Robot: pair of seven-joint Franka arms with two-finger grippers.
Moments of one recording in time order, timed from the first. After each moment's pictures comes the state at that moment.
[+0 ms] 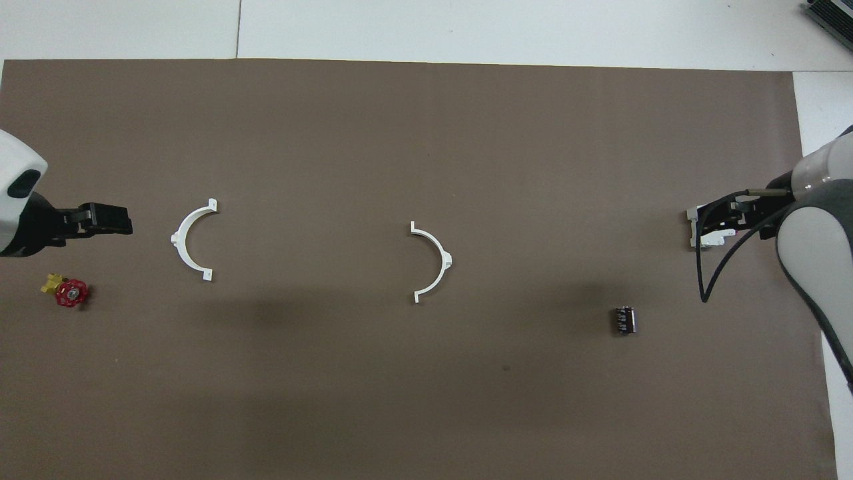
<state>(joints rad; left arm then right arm) 0.01 -0.12 -0.01 -2.01 -0.02 1.99 -0.11 0.09 0.06 -0.17 -1.79 0.01 1.75 -0.02</state>
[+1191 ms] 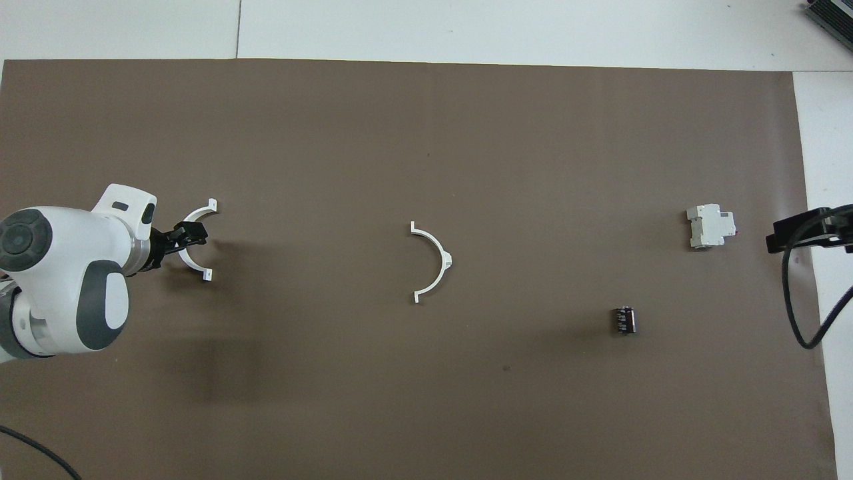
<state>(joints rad) 0.01 0.15 -0.01 -2.28 -0.02 2.53 -0.41 0.07 -0.03 -0.15 -1.61 -0.02 1.49 -0.07</state>
